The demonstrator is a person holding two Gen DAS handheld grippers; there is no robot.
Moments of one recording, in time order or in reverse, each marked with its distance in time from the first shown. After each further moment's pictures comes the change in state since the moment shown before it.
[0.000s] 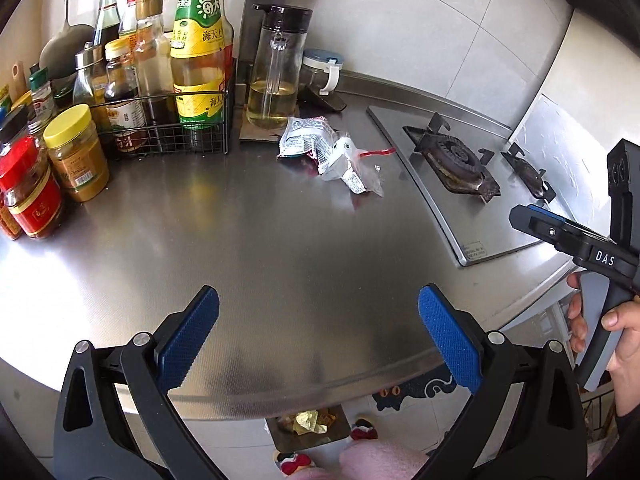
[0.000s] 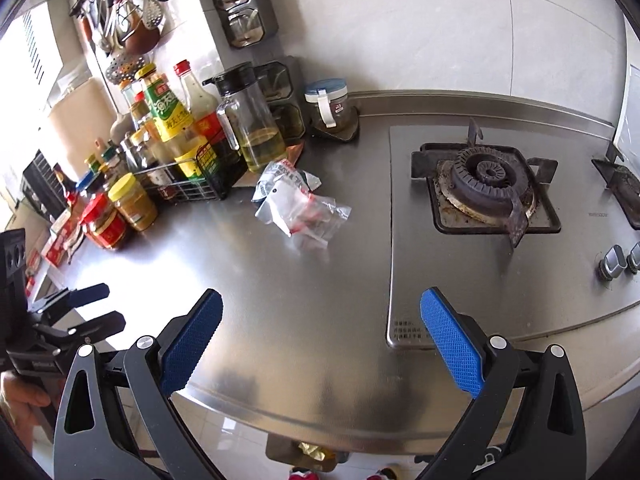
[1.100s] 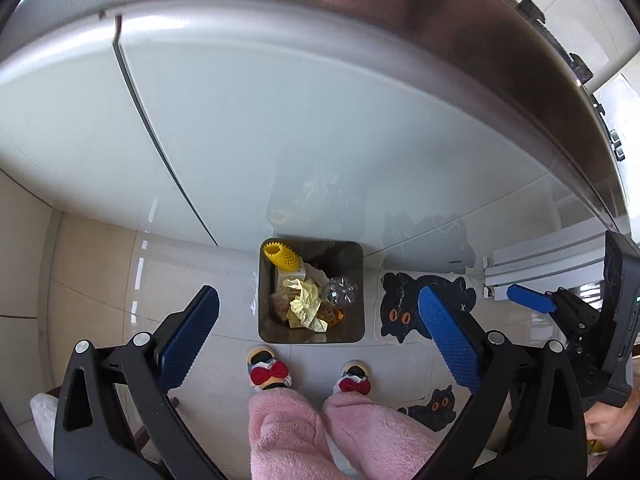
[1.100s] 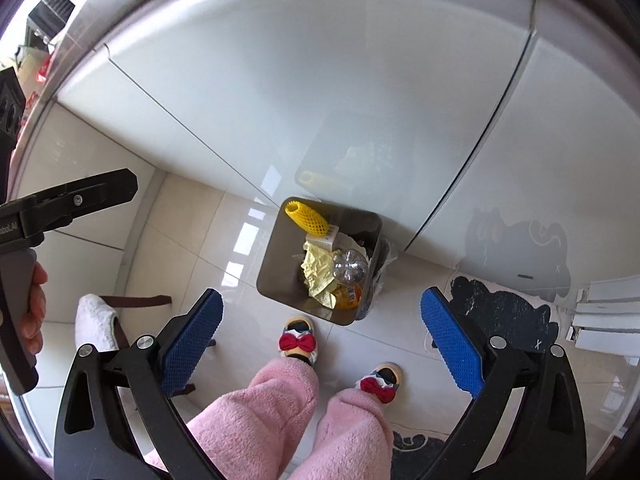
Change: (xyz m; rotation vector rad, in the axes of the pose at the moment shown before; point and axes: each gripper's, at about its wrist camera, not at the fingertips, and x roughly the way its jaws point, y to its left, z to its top) left arm 0.068 0.027 -0.226 -0.252 0.277 0.126; right arm 0.082 0.030 -0.268 -0.156 0.498 0.069
